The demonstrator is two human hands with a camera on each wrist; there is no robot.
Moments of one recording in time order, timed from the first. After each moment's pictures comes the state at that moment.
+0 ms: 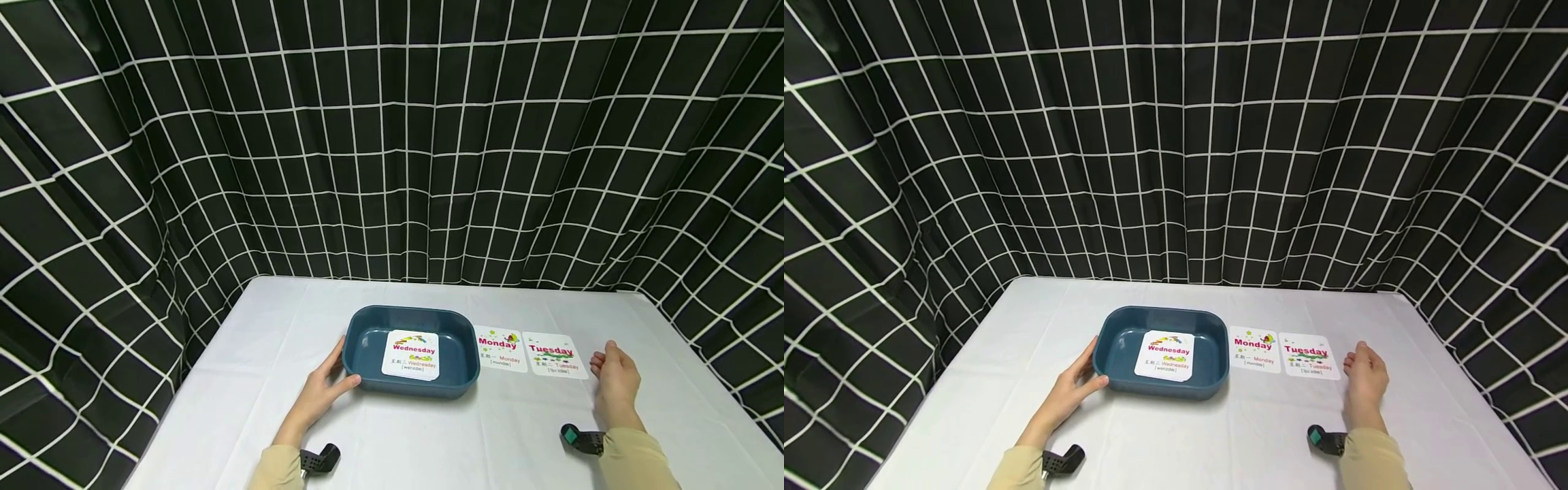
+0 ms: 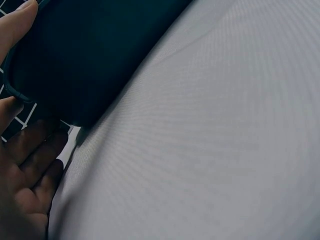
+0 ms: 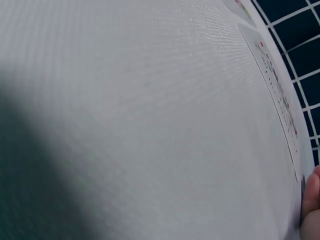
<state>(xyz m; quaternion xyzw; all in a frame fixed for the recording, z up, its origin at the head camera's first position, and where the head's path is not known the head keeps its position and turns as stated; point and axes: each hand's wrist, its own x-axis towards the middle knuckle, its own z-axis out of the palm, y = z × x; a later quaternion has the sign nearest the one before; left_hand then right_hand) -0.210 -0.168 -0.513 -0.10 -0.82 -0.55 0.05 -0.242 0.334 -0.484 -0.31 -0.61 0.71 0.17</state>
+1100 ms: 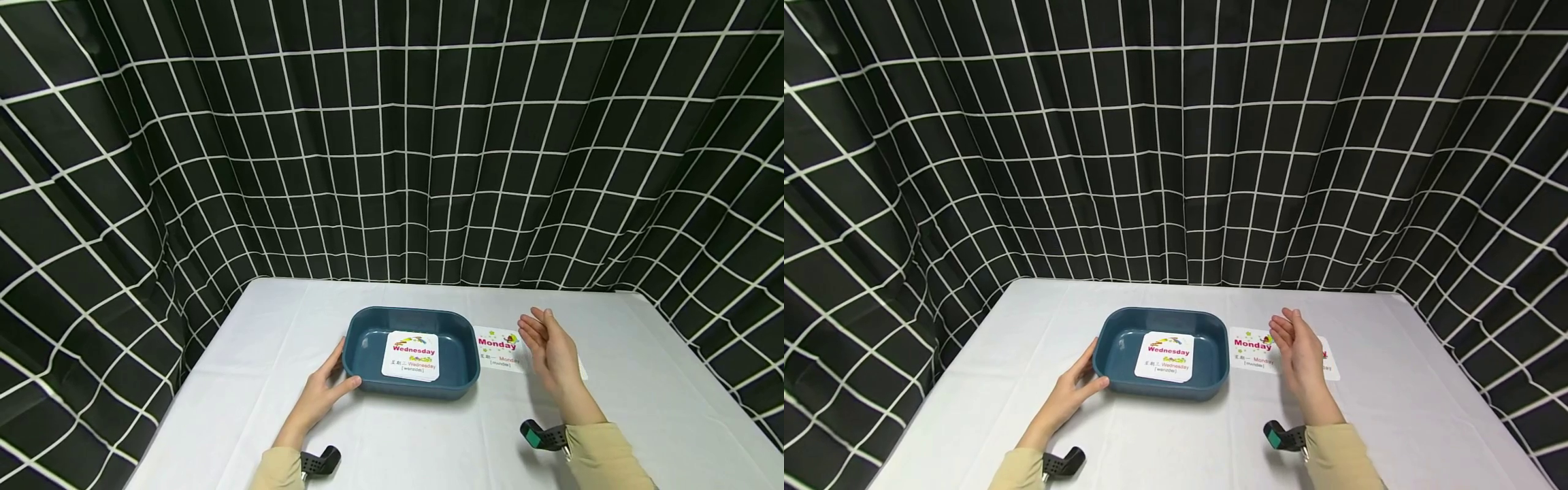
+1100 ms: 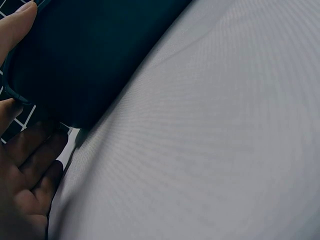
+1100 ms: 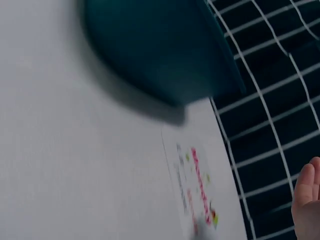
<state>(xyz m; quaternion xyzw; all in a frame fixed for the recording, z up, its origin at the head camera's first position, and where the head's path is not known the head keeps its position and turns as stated) -0.195 -0.161 -0.485 -0.11 -0.82 -0.56 0.05 -0.245 0.238 -0.425 -0.05 -0.46 0.89 0.02</state>
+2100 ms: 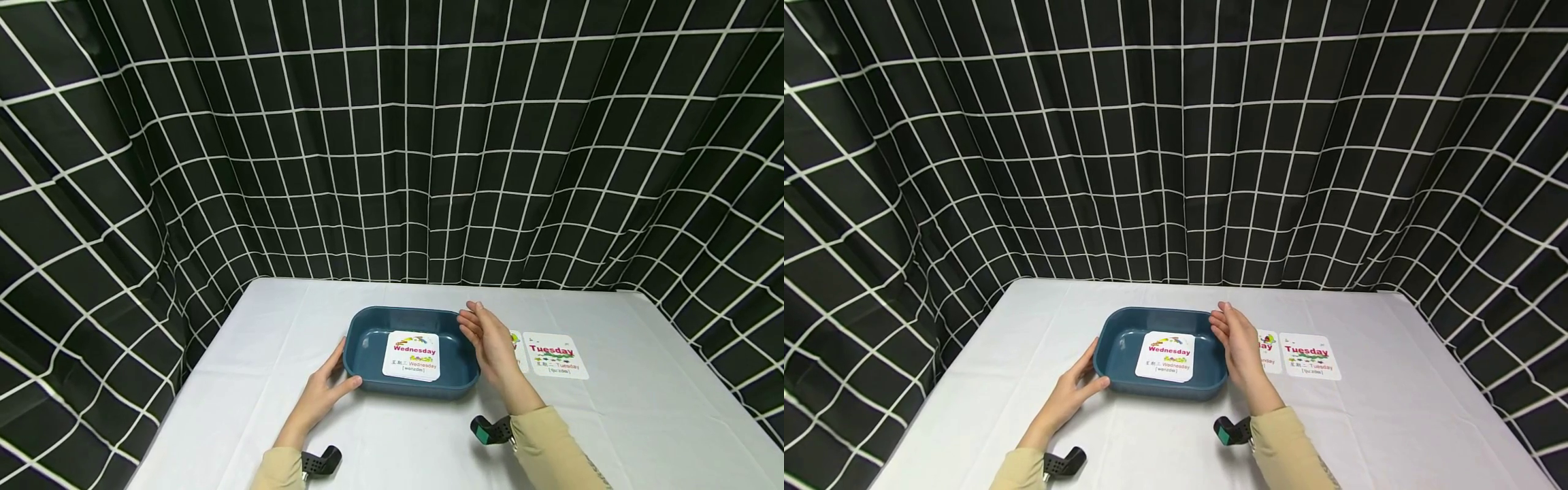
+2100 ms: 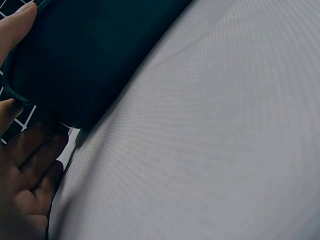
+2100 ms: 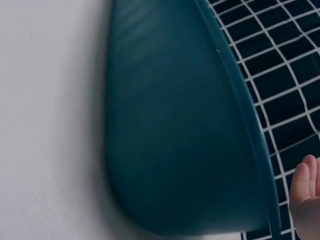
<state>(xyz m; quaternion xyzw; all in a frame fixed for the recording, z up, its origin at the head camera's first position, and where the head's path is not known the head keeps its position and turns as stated) -0.195 -0.161 -0.484 -0.11 -0.83 -0.55 0.05 -0.258 0.147 -0.425 -0.05 -0.54 0.84 -0.01</state>
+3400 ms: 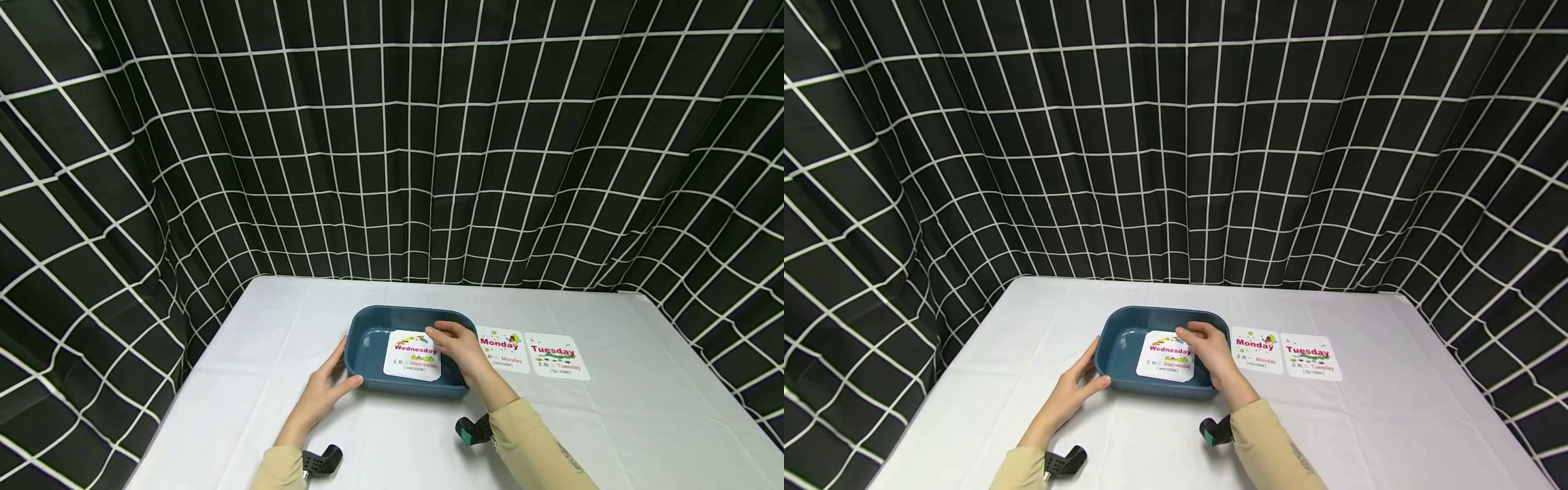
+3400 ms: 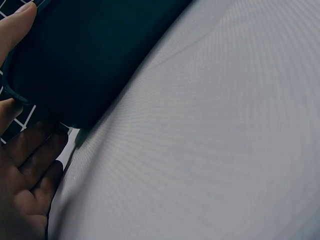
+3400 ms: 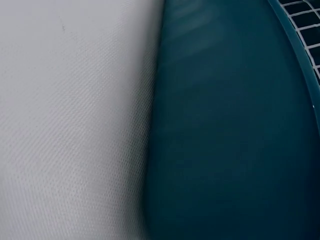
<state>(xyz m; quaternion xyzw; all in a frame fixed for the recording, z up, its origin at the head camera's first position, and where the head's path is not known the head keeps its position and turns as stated) -0.202 -0.164 -0.498 -0.11 -0.82 -0.56 0.06 -0.262 0.109 -0.449 -0.01 -0.74 0.67 -0.07</state>
